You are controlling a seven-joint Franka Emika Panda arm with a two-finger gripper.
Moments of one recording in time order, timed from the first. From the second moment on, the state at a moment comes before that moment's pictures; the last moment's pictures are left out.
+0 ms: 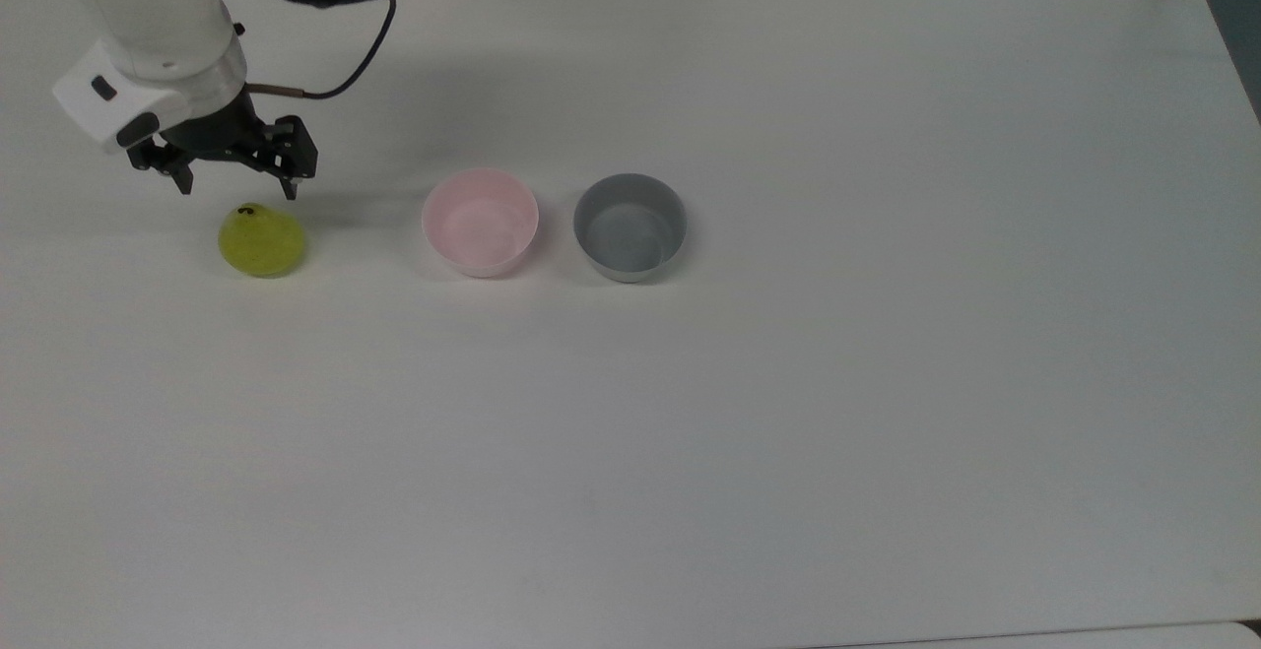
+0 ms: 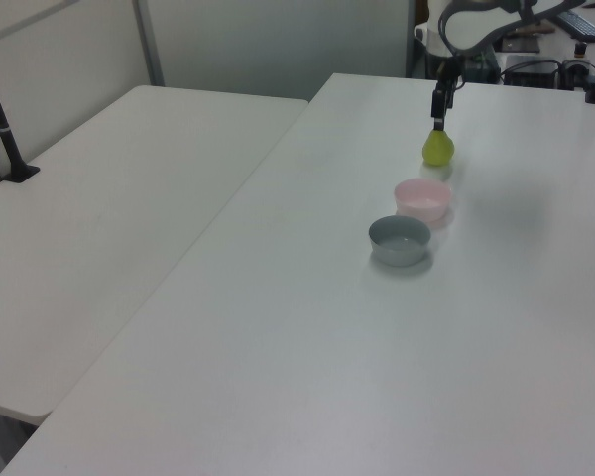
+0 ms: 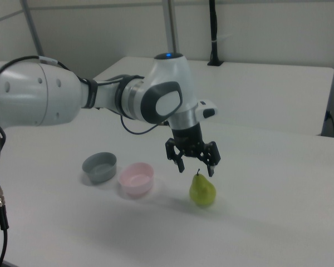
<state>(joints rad) -0.37 0.37 0.04 -1.66 -0.17 2.08 -0.31</state>
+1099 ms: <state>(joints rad) -0.37 0.47 0.03 -1.69 -0.17 2.21 -0.31</state>
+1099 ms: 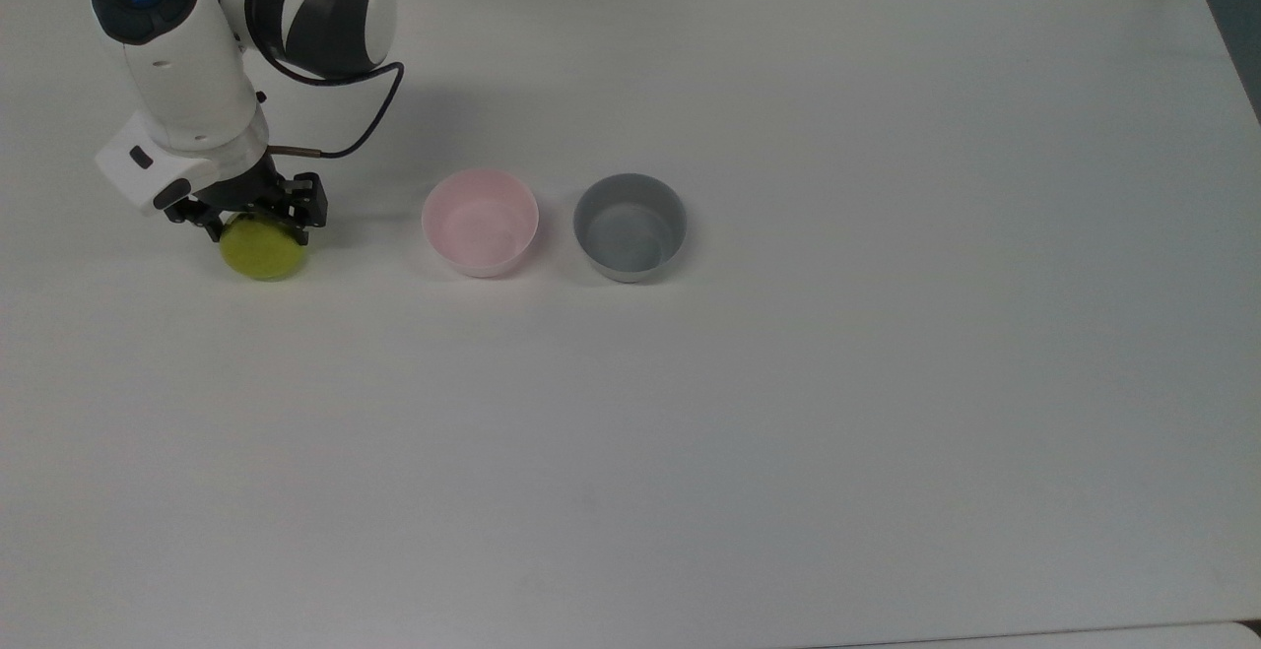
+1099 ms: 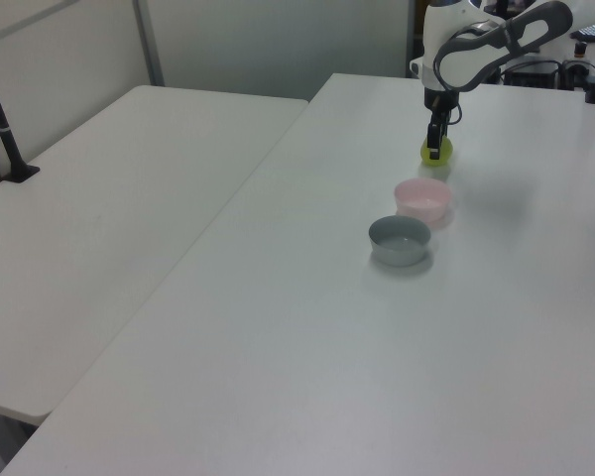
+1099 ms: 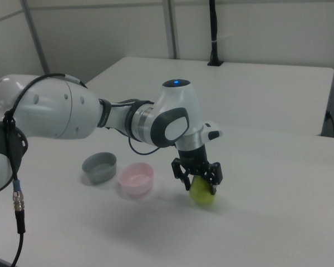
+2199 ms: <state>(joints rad) -0.36 0.35 0.03 -1.64 -0.17 2.05 -0.31</state>
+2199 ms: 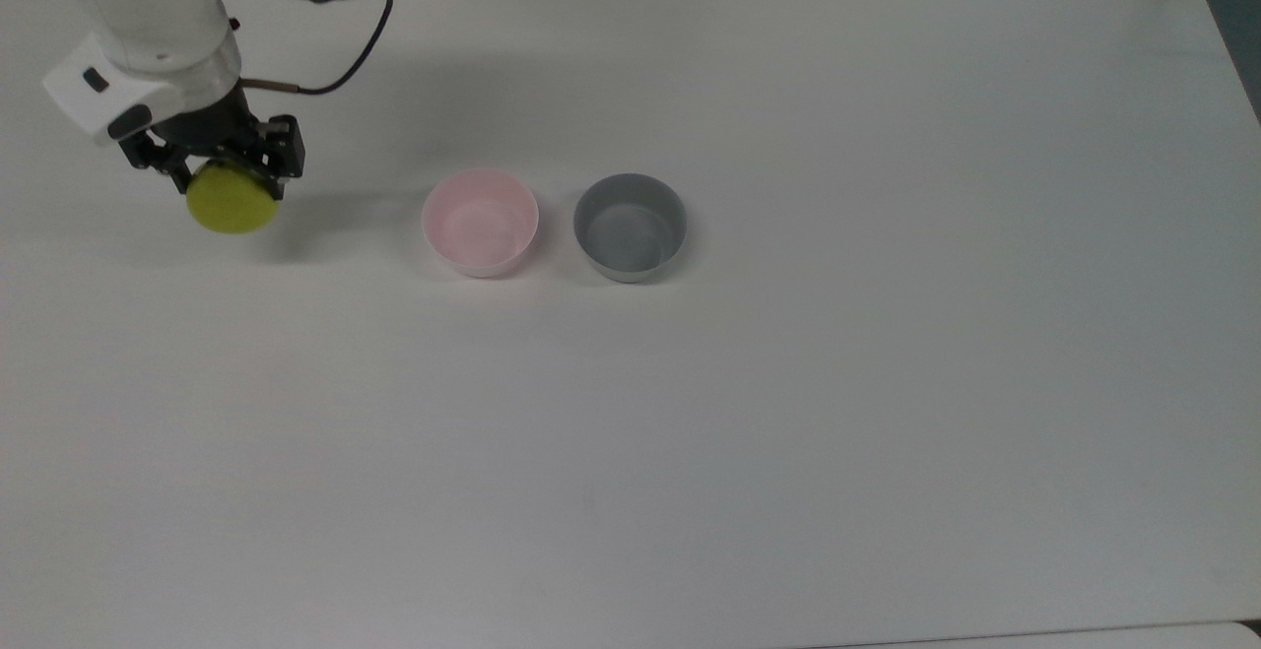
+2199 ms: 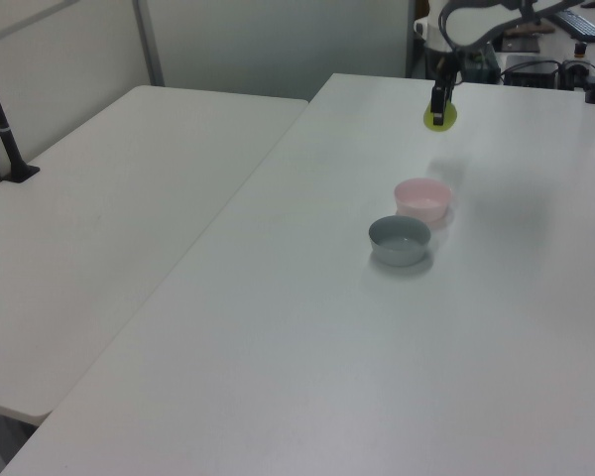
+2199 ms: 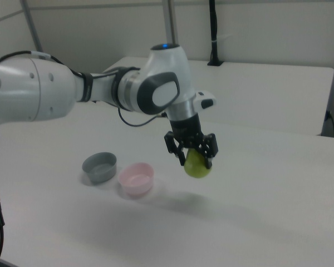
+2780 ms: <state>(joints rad) -0.30 0.26 0.05 -1.61 -0.15 1.94 -0.27</state>
